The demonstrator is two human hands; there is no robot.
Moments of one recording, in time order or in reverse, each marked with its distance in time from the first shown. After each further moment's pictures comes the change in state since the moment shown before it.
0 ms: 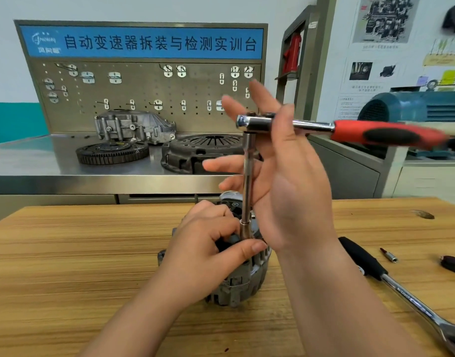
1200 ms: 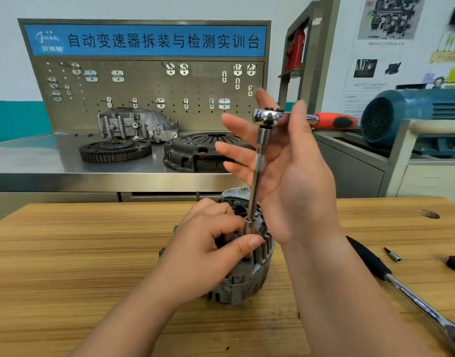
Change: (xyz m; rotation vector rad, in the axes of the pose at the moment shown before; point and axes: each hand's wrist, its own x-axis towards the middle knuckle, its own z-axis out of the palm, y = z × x) left_hand 0.000 0.003 -0.005 0.006 -0.051 -0.008; right_hand 0.003 -0.002 -0.007 -0.043 0.093 0.092
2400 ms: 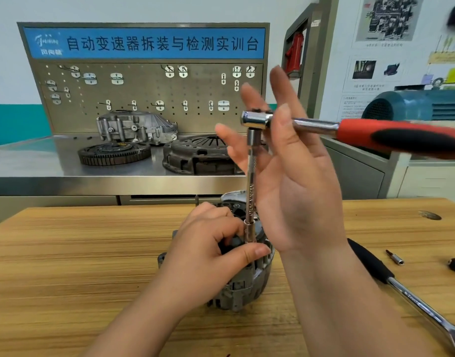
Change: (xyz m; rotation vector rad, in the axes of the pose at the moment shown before) left_hand 0.000 -0.002 0.006 0.015 0.045 -0.022; right_hand -0.001 0.000 0.003 0.134 -0.034 -0.146
